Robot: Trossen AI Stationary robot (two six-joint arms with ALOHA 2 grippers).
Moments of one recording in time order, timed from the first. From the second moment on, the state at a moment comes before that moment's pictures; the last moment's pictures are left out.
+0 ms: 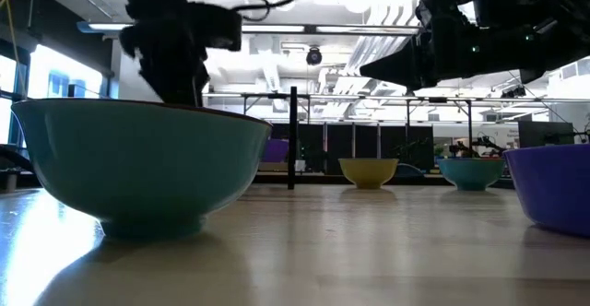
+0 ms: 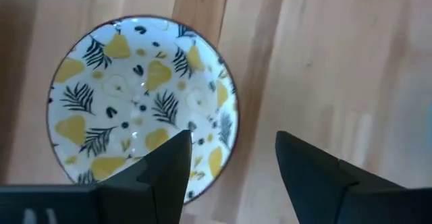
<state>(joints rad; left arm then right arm) -0.18 1.56 1.05 -0.69 -0.23 -0.32 -0.03 1.35 0.29 1.01 0.15 -0.11</state>
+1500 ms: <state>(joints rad) 0.05 1.22 1.06 -1.09 -0.32 -0.48 -0.03 1.35 0.29 0.99 0.15 -0.13</state>
